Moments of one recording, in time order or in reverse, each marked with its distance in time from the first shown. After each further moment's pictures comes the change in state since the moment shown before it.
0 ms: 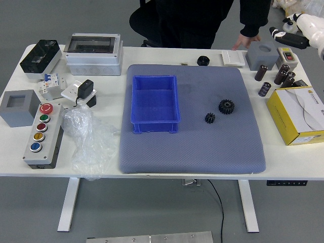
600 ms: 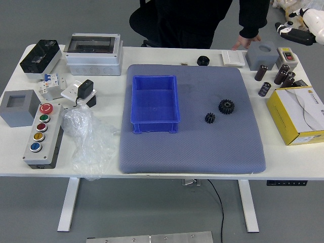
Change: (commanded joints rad) left arm -0.009 0.001 -0.008 -0.001 0.004 0.000 0.000; right arm -0.004 -0.015 0.018 0.023 -0.013 0.004 -0.005
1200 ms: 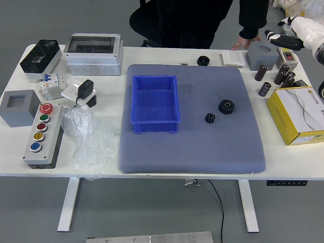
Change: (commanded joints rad) left arm -0.003 0.000 0.003 0.001 -0.003 0.000 0.001; right arm 0.058 0.050 -0.089 -0.095 0.055 0.003 0.002
